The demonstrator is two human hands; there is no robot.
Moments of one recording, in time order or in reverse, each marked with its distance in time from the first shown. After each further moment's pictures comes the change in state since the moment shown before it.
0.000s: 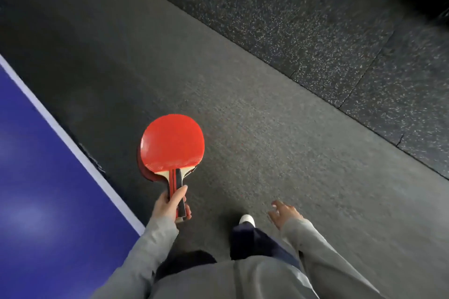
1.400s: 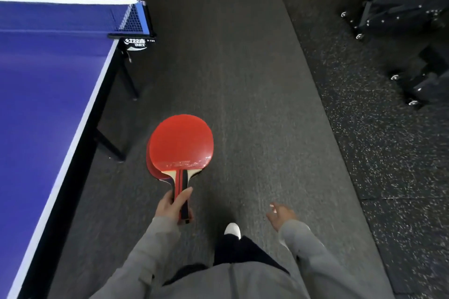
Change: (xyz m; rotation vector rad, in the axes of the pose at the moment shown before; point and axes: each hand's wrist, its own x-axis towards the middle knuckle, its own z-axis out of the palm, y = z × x) left_hand 0.444 0.446 -0.005 -0.505 0.549 0.072; right_hand 0.428 -0.628 -0.398 -0.493 -0.094 -0.554
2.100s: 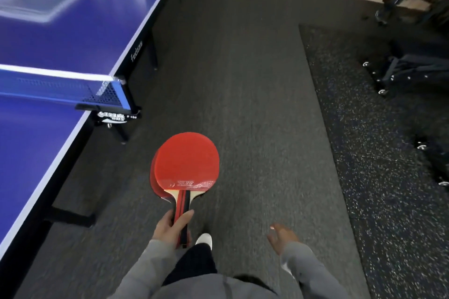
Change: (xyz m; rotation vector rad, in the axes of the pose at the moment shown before) left_hand 0.273 0.243 0.153 -0.030 0.018 -0.021; right_hand 0.296 -0.165 -0.266 -0.252 -0.052 -0.019
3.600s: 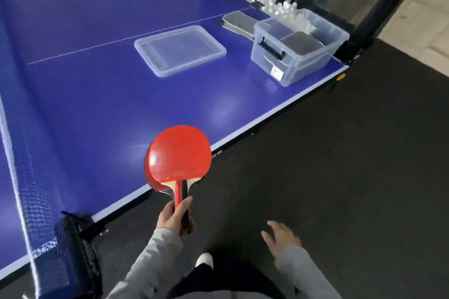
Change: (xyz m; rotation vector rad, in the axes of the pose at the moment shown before) left_hand 0.489 0.429 -0.003 -0.674 0.713 0.032; right_hand 0.455 -0.539 -0.472 -0.594 -0.028 -0.659
